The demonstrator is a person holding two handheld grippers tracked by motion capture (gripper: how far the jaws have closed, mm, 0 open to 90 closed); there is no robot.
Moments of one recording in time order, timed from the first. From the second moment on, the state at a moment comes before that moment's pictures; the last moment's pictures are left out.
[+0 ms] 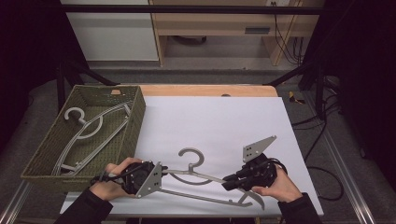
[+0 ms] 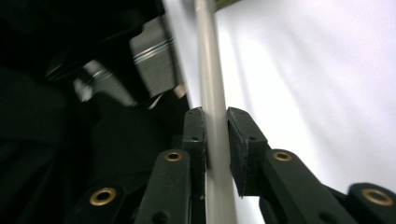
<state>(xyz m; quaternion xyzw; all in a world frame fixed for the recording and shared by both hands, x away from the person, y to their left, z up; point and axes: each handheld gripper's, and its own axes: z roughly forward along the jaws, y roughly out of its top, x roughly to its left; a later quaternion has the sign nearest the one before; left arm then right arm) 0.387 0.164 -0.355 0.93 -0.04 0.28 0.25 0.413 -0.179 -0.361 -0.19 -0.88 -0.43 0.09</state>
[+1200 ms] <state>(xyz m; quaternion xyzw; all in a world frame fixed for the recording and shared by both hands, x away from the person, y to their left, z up) 0.423 0.192 -0.283 0.85 0.27 0.30 0.34 0.408 -0.233 -0.400 -0.40 -0.72 -0.52 -0.22</state>
